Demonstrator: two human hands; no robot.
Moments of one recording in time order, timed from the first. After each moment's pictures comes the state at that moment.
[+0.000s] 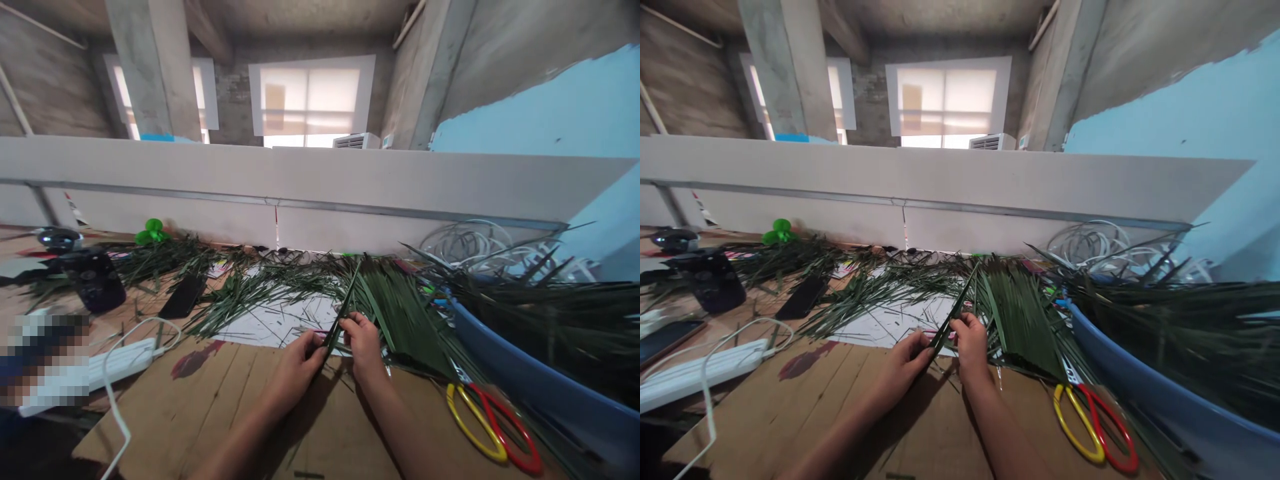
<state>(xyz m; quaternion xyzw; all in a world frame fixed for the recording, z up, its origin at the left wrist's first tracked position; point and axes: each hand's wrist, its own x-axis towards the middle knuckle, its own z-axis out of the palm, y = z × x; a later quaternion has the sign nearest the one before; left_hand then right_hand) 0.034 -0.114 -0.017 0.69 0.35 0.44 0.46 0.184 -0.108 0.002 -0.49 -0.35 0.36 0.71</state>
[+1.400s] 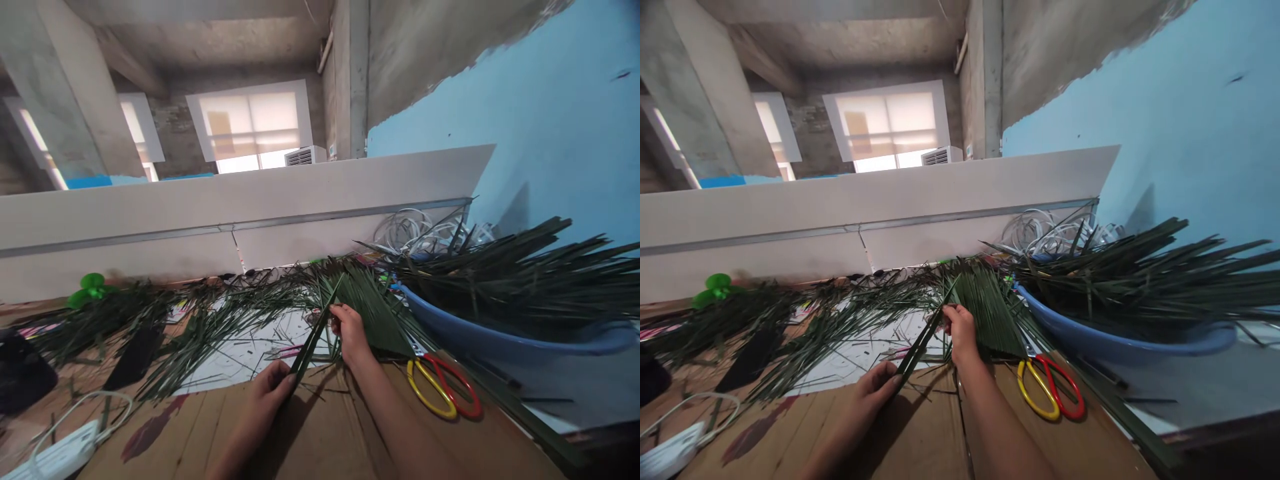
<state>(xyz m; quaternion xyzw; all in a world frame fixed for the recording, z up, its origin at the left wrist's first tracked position) 0.026 -0.109 -0.014 0.67 0.35 0.39 0.53 0.236 -0.094 0.018 -0.43 -0.26 0.38 0.78</state>
